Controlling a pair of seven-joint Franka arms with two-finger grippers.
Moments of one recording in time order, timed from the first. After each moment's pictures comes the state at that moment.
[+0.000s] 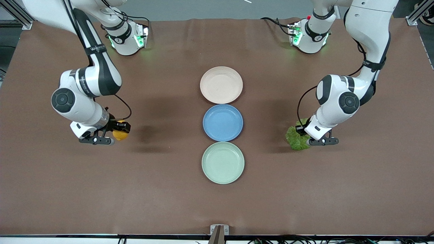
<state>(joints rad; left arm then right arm) -0.19 0.38 -0.03 -2.14 -0.13 2.52 -0.13 0.11 0.30 0.03 -2.03 0.03 2.29 0.17</state>
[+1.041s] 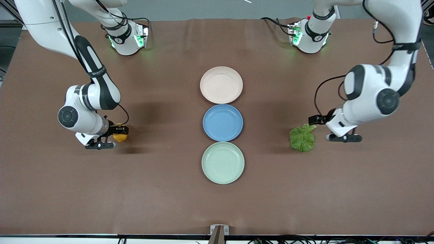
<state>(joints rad) -0.08 0.20 -0.02 -1.95 -0.13 2.00 -0.02 0.03 0.44 0.04 -2.07 0.03 2.36 0.02</state>
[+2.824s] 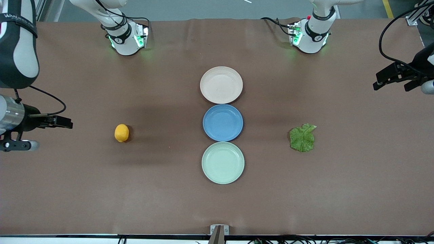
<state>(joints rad) 0.00 0.01 -0.03 -1.47 -0.06 1.49 -0.01 -0.04 0.35 0.04 -1.30 -0.02 1.51 0.01</state>
